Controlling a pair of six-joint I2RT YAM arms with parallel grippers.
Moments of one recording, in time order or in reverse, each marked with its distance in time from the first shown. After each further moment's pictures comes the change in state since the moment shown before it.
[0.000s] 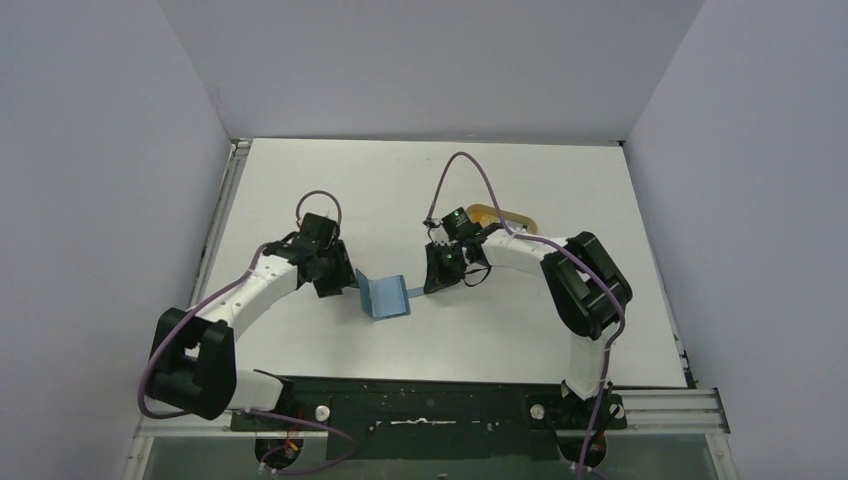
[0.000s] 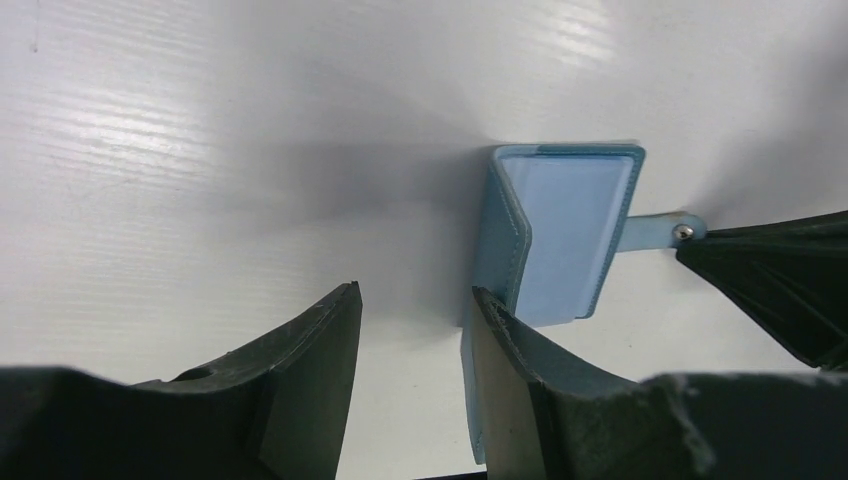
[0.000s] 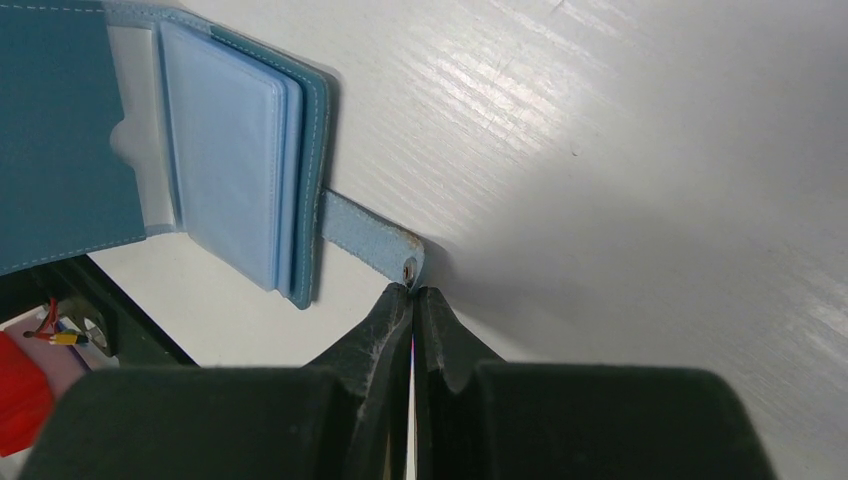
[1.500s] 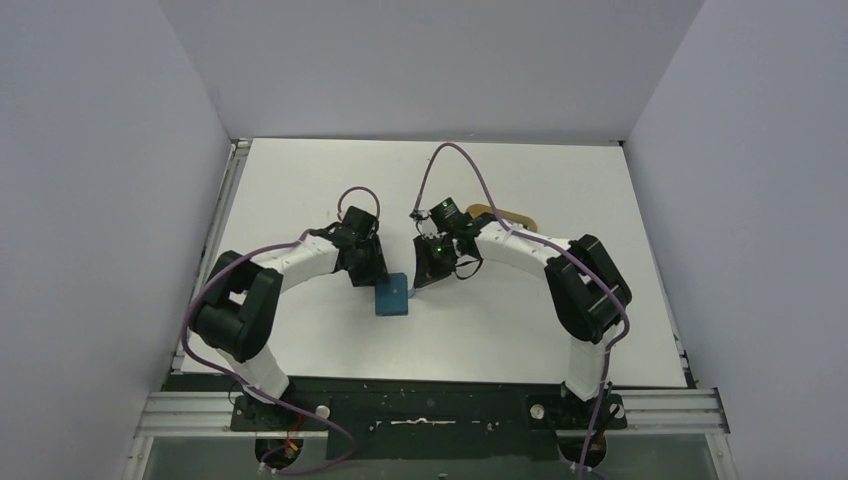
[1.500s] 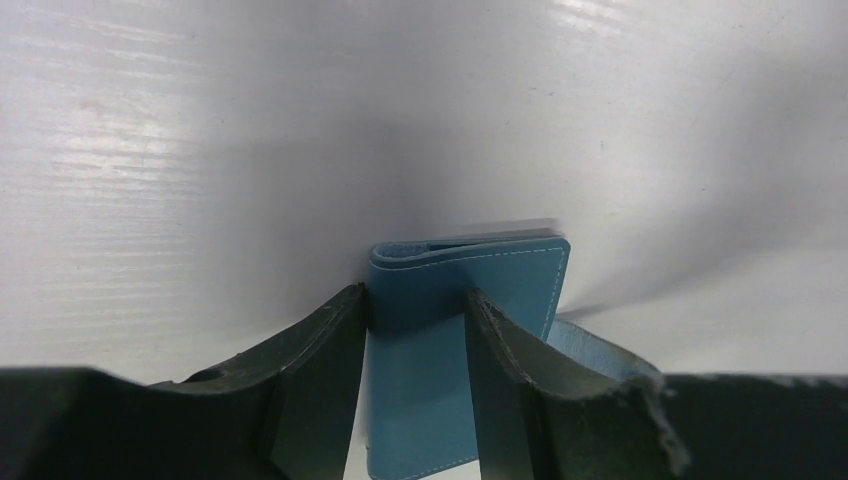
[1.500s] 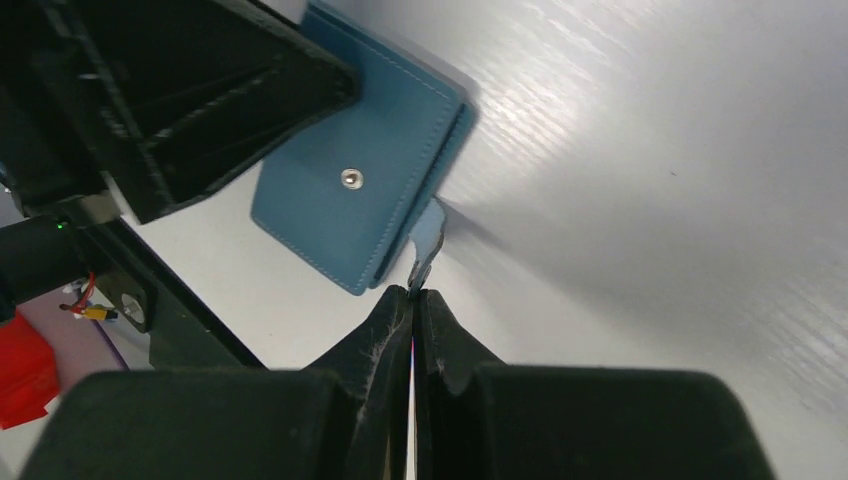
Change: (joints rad) left arm -0.144 0.335 0.153 0.186 0.000 -0.040; right arm 0.043 -0.013 0.115 -0.125 0.002 -0.023
